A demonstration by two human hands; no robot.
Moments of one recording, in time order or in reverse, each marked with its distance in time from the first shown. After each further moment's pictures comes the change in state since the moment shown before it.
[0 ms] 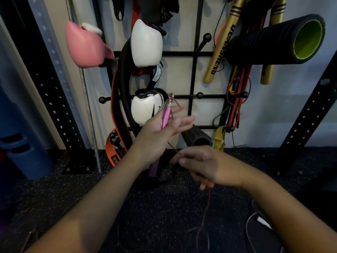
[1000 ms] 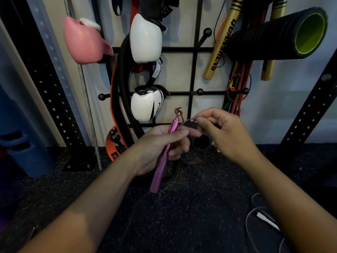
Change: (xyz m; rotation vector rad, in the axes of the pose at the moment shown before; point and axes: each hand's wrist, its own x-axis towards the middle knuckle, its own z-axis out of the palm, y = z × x) left_hand -0.010 -0.009 -0.002 -0.356 -0.271 -0.275; right_hand 0.012 0.004 -0.022 0.002 0.712 -0.205
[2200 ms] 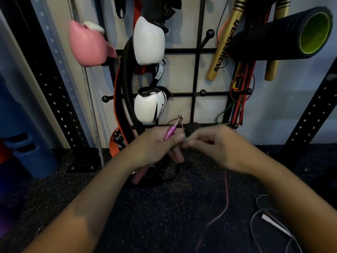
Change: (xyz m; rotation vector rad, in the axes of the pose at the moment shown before) left_hand -0.009 0.014 -0.017 0.875 0.159 -0.027; right_hand -0.010 -0.026 0.002 -0.301 -0.411 0.039
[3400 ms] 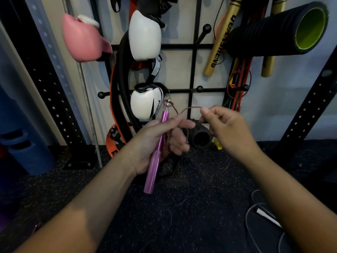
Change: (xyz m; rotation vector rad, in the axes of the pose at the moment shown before) left_hand -0.007 0.026 0.020 -1.087 -0.070 0.006; right_hand 0.011 0.027 0.004 0.309 0.489 0.067
